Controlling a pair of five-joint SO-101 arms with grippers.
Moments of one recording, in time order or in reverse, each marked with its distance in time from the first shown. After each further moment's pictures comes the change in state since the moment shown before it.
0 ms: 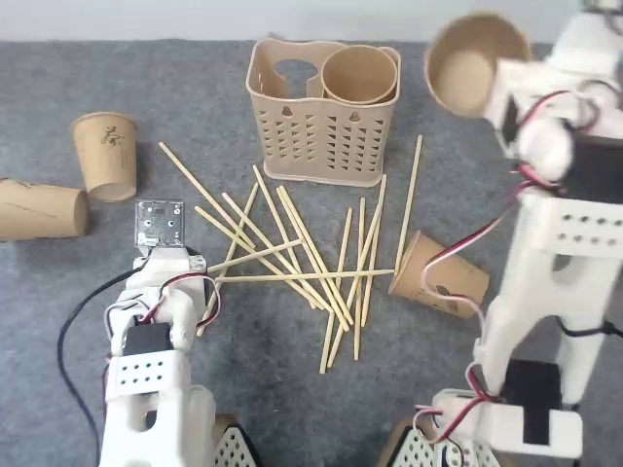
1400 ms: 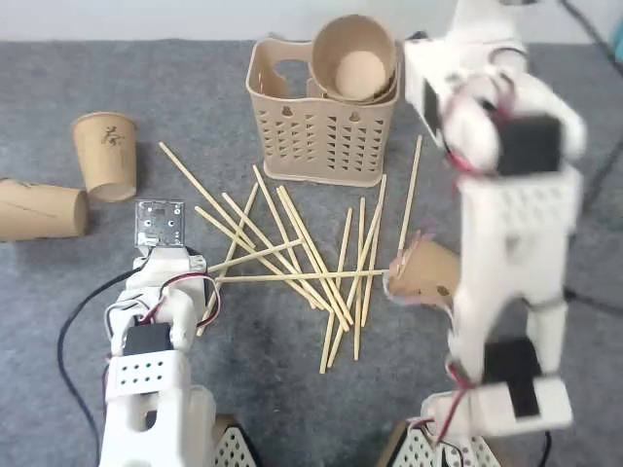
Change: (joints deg) left arm 0.0 0.0 0.0 0.0 0.0; right arm -13.3 5.7 -8.4 -2.2 4.6
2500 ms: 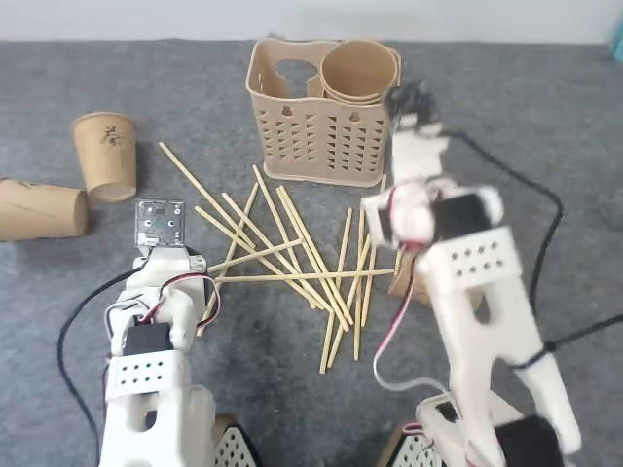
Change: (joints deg) left arm 0.0 0.0 0.0 0.0 0.0; right arm -8.1 -23.5 65.1 -7.2 -3.5
